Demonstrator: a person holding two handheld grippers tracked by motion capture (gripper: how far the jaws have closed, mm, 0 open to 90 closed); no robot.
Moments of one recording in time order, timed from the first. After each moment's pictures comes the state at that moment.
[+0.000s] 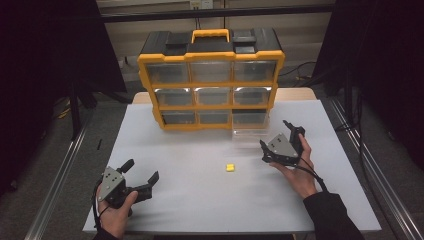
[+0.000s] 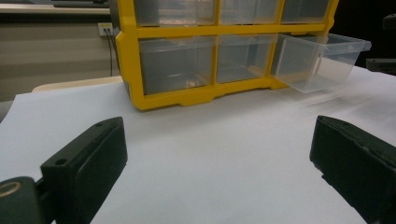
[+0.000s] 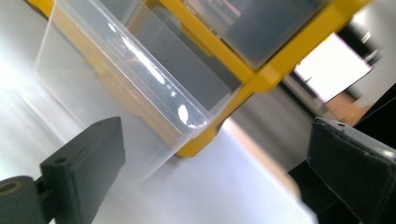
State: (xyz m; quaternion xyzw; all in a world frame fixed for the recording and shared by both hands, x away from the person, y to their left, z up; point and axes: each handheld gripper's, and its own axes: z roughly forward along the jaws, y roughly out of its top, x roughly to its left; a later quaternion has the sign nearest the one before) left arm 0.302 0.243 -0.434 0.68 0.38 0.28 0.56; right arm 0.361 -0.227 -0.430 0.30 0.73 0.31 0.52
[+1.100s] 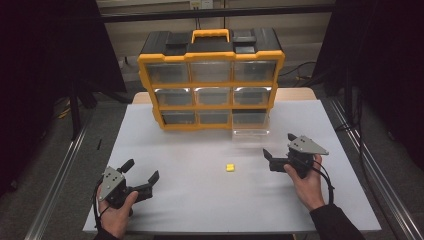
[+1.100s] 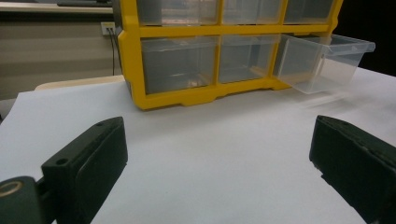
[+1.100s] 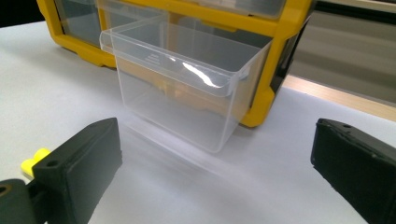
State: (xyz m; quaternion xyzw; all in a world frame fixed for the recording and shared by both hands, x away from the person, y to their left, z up) left arm 0.302 0.241 -0.434 0.67 0.39 0.28 0.56; right arm 0.335 -0.253 -0.427 0.43 0.70 0.46 0.34
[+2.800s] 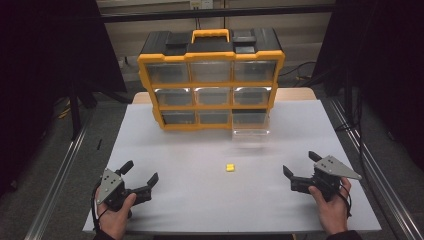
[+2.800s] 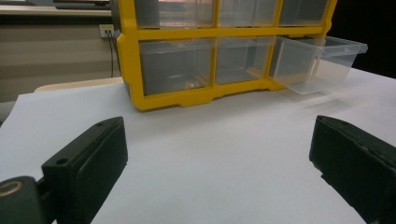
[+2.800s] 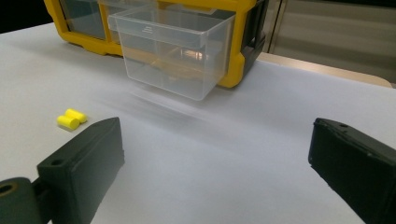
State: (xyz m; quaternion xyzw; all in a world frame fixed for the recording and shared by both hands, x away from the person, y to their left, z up) left arm 0.296 0.244 -0.433 0.68 0.39 0.28 0.56; right arm 0.271 -0.289 -0.426 0.46 0.68 0.46 0.33
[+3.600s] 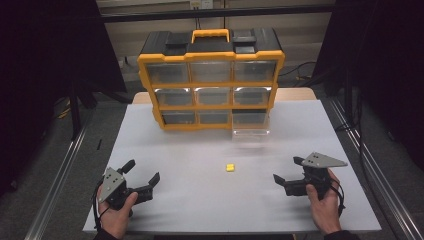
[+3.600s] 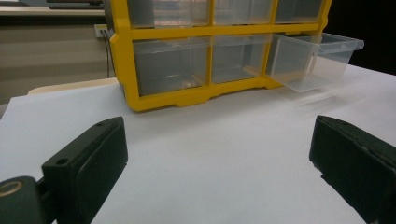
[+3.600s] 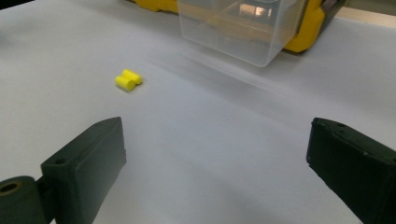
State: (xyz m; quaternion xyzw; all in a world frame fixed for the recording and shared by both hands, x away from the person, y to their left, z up) left arm 0.299 0.241 -0.433 0.69 0.38 0.28 0.56; right arm 0.284 -0.277 -0.425 0.43 0.76 0.44 0.20
